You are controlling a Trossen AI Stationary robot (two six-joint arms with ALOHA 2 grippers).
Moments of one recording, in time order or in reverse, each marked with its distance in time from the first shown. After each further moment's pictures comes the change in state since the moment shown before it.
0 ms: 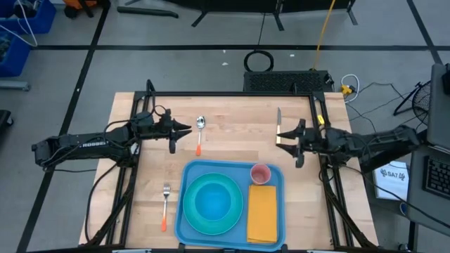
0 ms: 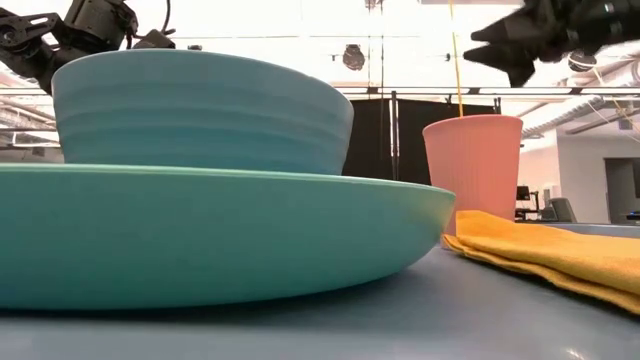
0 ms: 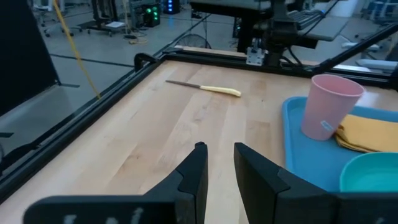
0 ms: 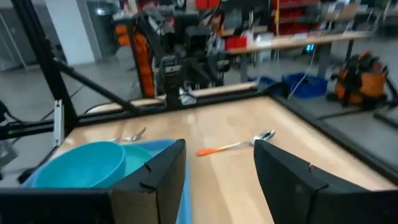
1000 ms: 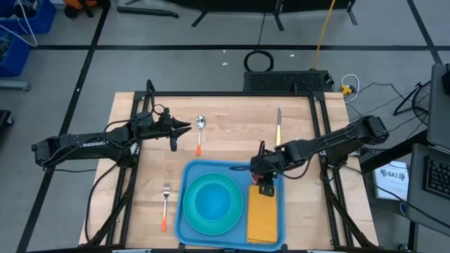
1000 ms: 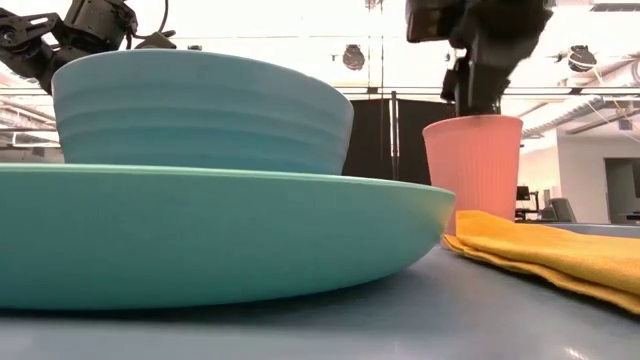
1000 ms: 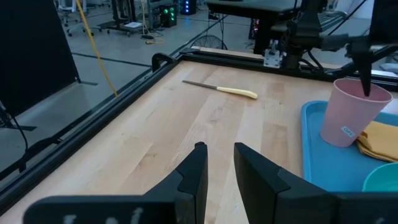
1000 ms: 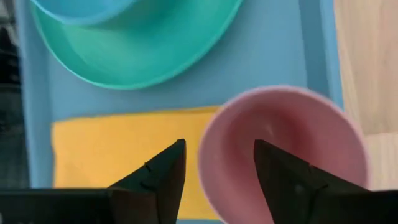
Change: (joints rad) left arm 0.000 0.000 0.000 0.005 -0.073 -0.012; right arm 0.124 1.067 0.805 -0.799 -0.390 0.349
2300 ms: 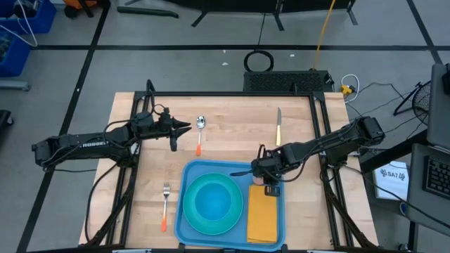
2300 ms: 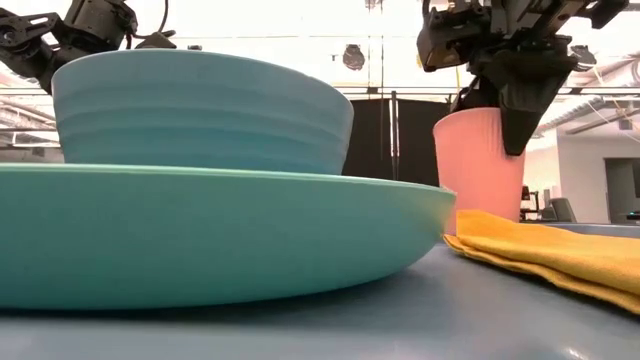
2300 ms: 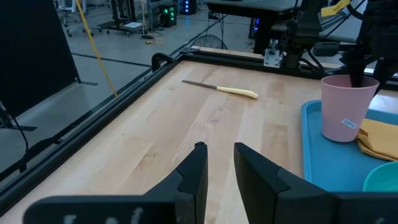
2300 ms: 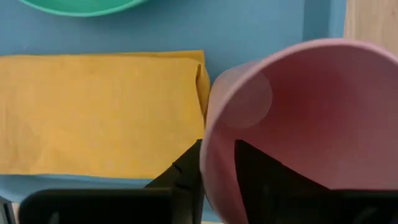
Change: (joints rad) left arm 0.000 0.000 0.000 -0.001 -0.001 0.004; right arm 0.005 0.051 -0.008 -0.141 0.001 -0.112
